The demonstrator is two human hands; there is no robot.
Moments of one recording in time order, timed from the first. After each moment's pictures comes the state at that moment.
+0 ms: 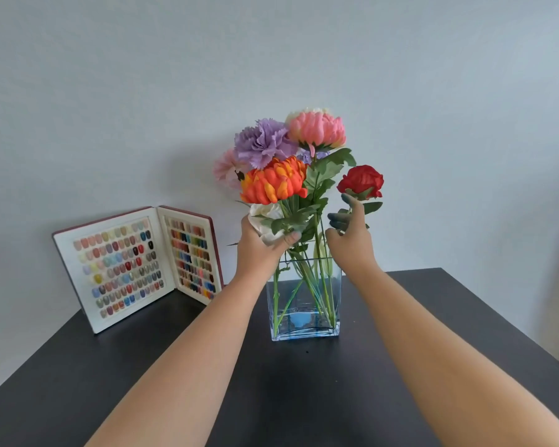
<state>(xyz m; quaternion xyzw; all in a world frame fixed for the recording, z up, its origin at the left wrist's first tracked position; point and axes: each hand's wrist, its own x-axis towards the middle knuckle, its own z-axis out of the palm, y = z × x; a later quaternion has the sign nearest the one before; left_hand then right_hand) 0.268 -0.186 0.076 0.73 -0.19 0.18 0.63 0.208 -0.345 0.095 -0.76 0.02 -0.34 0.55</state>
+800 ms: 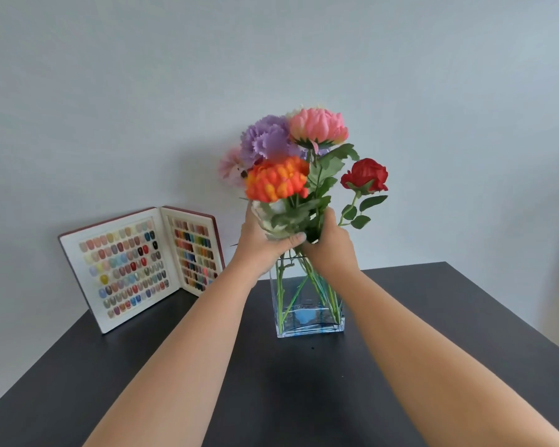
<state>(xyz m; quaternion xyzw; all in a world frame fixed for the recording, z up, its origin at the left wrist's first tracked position) 0.262 -0.172 0.095 0.75 -0.26 0.10 0.61 0.217 -0.312 0.086 -0.86 0.05 -0.32 0.38</state>
